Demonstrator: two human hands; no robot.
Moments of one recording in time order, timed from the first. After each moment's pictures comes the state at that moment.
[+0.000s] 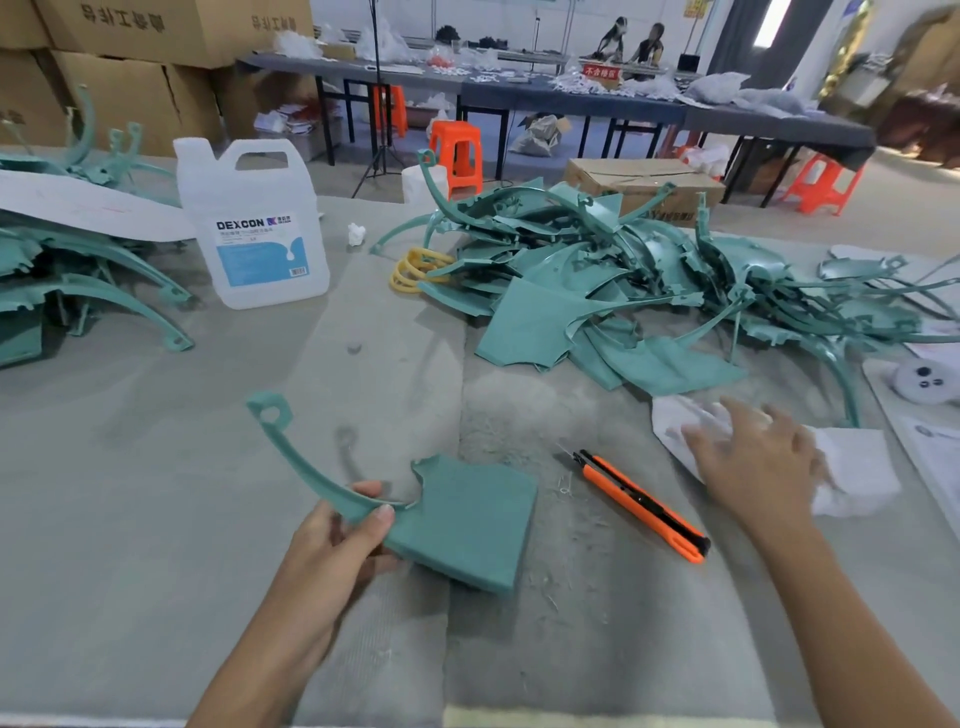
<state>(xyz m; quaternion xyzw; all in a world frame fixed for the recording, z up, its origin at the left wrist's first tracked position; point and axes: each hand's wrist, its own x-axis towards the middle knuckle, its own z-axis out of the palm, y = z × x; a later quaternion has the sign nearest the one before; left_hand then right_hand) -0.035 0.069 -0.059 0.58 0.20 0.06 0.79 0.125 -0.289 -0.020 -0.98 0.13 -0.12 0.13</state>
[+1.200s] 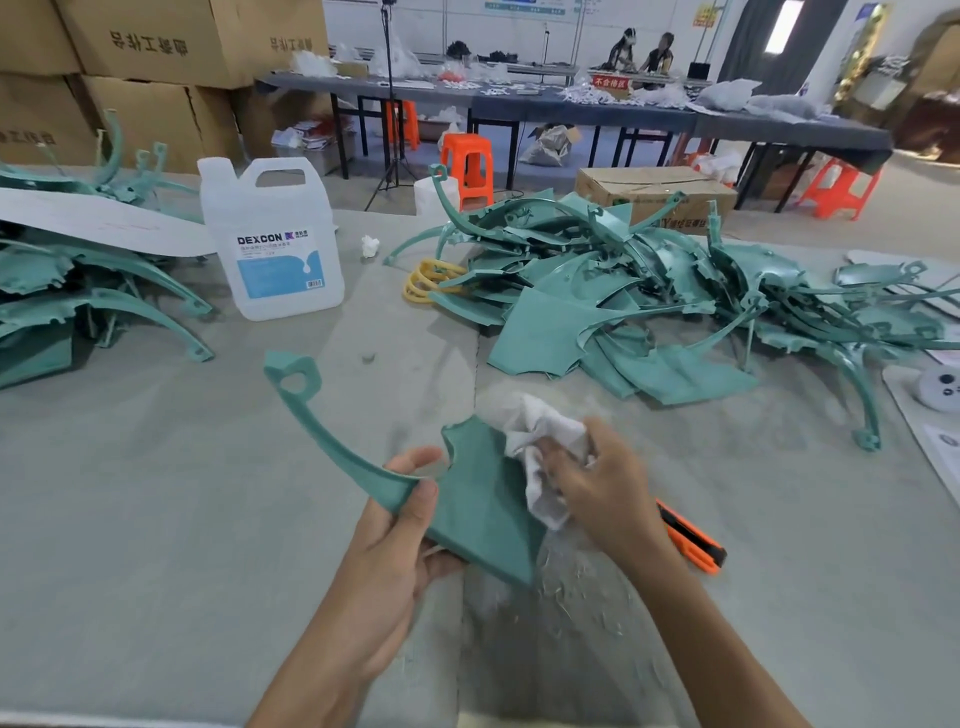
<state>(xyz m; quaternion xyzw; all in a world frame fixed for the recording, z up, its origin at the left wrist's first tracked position) -0.033 0.027 -0.018 0.50 0.09 0.06 0.86 0.072 -0.155 -0.011 -0.86 -0.10 -0.04 0.50</state>
